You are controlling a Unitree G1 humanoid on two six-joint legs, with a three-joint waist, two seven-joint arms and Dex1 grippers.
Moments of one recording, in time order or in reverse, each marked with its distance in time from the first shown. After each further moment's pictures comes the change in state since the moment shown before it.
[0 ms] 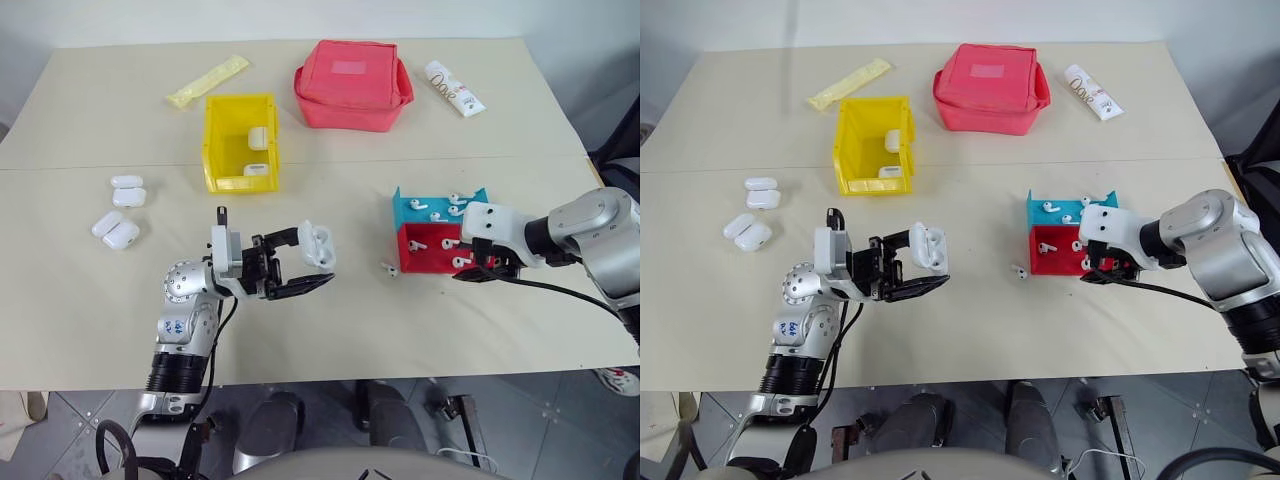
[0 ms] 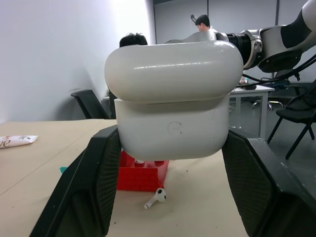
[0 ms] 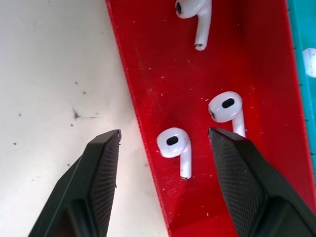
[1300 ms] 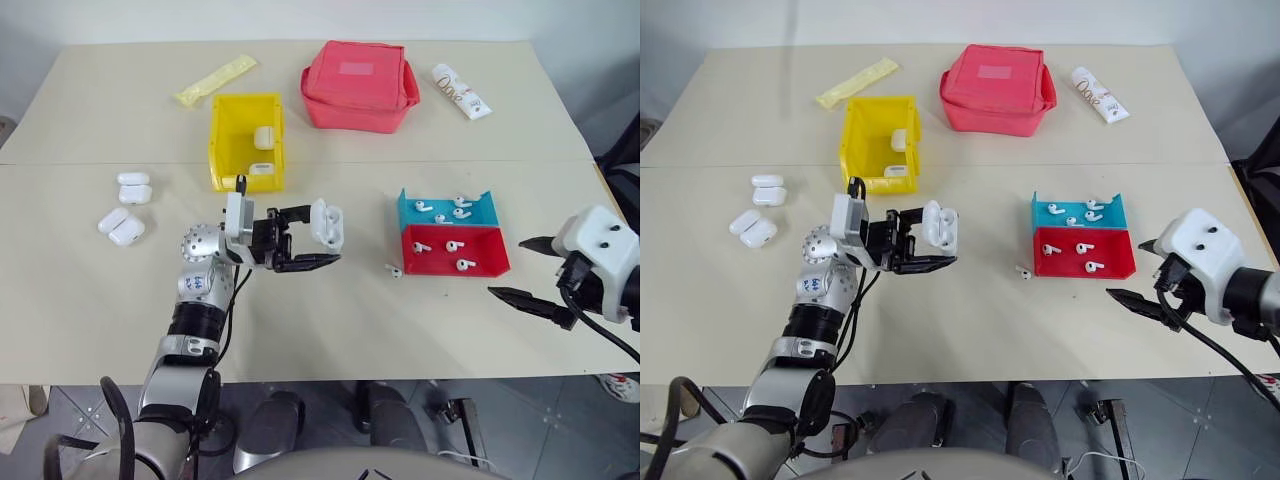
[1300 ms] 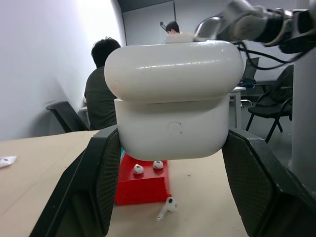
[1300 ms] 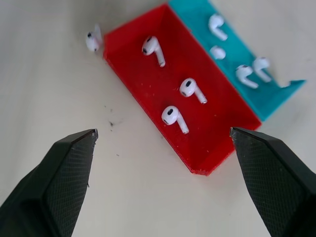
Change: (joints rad) left arm -0.265 -0.049 0.032 0.359 0.018 -0.082 -0.210; right arm 0.710 -0.163 -0.733 -0.508 0.572 0.238 -0.444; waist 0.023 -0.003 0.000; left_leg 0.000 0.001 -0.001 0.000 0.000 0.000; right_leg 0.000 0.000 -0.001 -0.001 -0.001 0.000
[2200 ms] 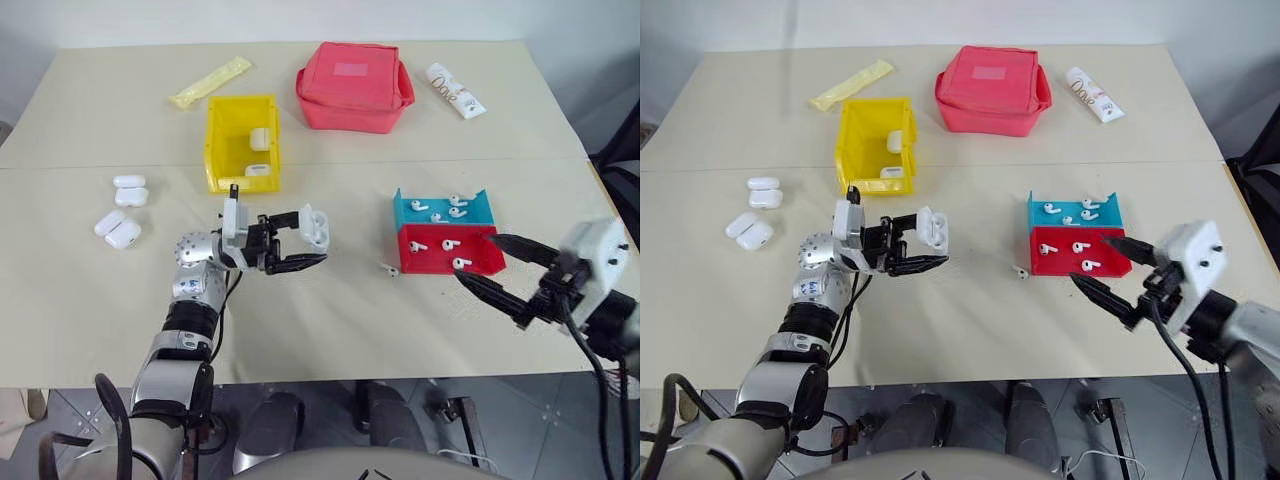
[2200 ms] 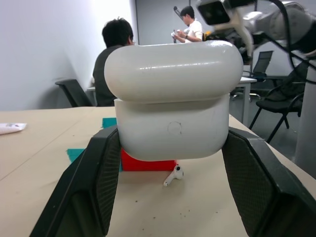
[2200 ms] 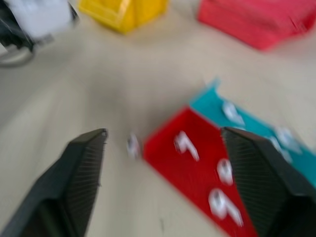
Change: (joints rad) left arm -0.062 0.042 0.014 0.230 0.016 -0.086 -0.030; right arm 0.232 0.441 -0.266 -0.234 0.162 -0.045 -0.099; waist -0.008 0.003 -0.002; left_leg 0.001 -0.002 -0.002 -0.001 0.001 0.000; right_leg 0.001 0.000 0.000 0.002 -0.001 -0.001
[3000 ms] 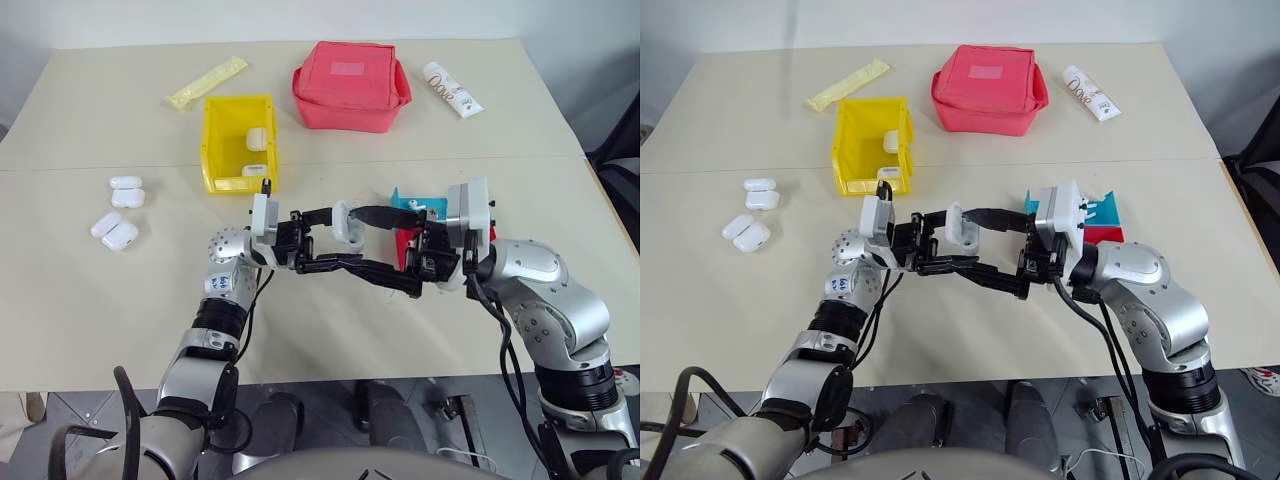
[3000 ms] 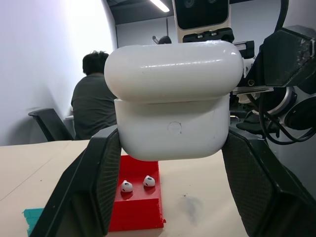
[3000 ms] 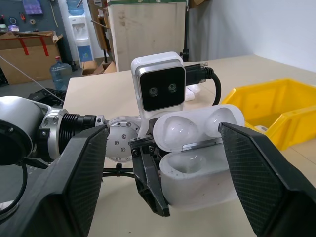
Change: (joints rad) left arm -0.020 -0.144 -0.043 -0.054 -0.012 0.015 0.018; right arm -0.672 0.228 0.687 0.296 -0.059 -0.238 0.176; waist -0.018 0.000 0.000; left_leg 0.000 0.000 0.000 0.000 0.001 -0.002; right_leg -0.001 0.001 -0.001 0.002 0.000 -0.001
